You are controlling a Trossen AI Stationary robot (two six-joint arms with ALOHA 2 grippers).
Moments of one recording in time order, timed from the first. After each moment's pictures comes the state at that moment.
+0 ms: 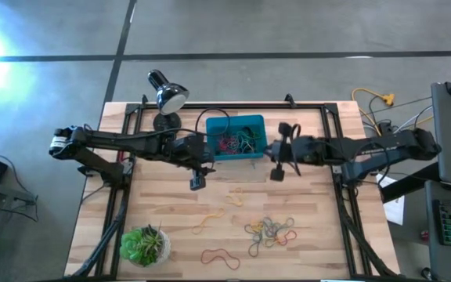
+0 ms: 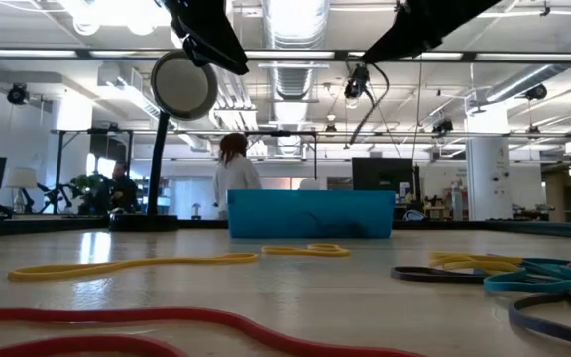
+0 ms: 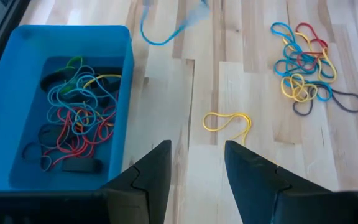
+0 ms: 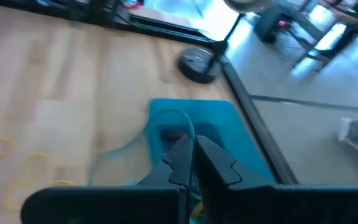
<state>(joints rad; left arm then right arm) -0.03 1.37 1.23 -0.63 -0.09 -0.10 0.05 1.14 0.85 -0.20 0.37 -0.14</state>
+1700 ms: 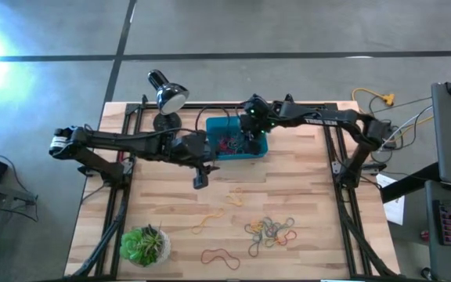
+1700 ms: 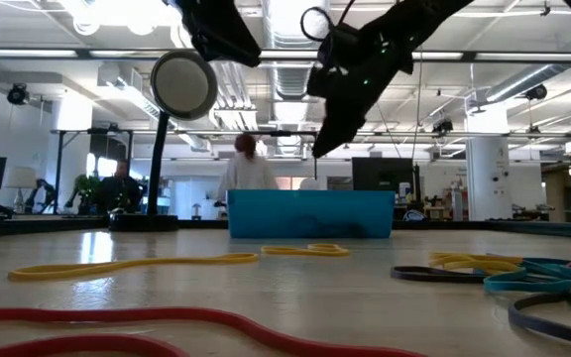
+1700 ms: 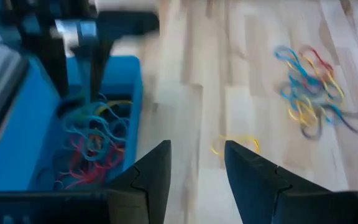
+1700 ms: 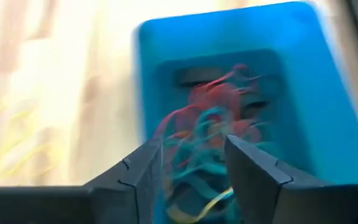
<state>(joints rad) -0.04 1.37 1.22 -0.54 -0.12 -0.06 -0.40 1.74 1.30 -0.51 -0.26 -0.23</state>
